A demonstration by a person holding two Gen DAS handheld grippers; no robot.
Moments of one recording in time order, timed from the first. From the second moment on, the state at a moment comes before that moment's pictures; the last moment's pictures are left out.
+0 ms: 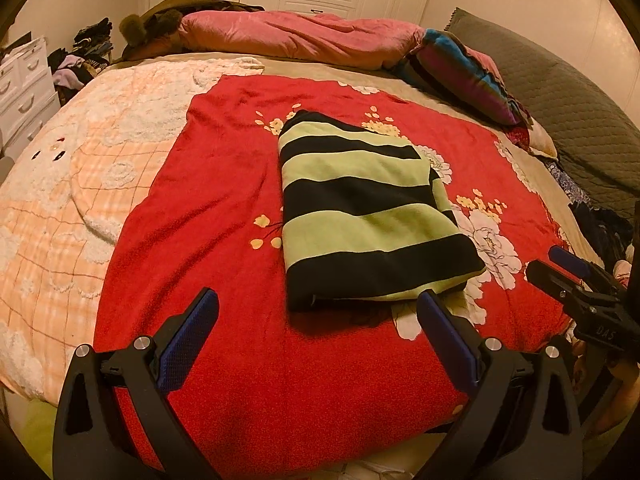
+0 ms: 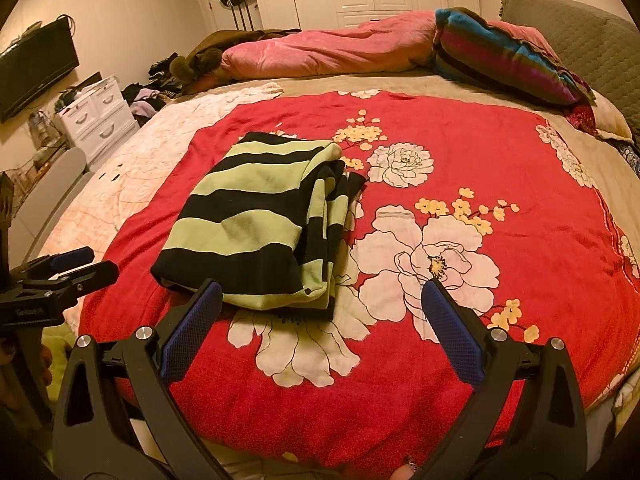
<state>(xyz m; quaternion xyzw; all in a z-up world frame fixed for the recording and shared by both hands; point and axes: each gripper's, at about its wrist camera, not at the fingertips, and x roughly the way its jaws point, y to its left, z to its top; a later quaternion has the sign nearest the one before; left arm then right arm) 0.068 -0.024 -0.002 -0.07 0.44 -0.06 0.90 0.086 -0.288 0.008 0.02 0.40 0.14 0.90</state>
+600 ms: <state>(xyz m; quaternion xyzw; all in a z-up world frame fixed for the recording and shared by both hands) 0.069 -0.021 0.000 -0.07 0.44 -0.06 0.89 0.085 -0.289 0.006 0.03 0.41 0.14 0.90</state>
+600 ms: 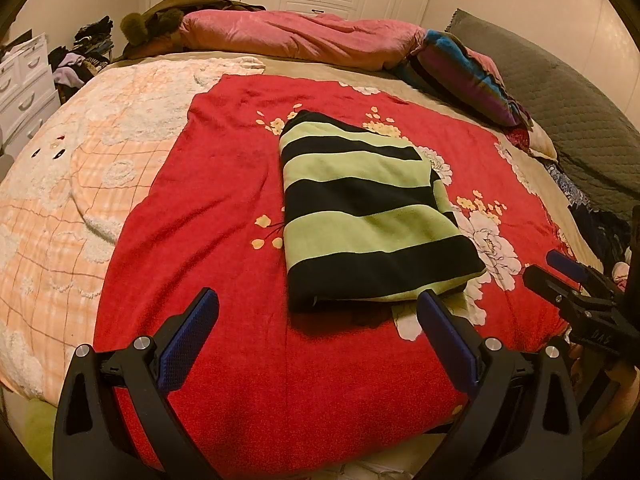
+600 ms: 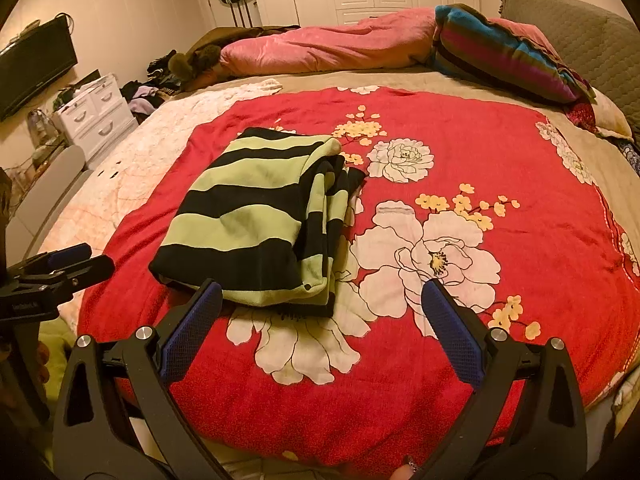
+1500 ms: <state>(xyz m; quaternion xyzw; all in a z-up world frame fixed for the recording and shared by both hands) 0.069 -0.024 -0.001 -0.07 0.44 -0.06 0.89 0.084 -0.290 0.000 0.02 0.41 0.14 0.90</state>
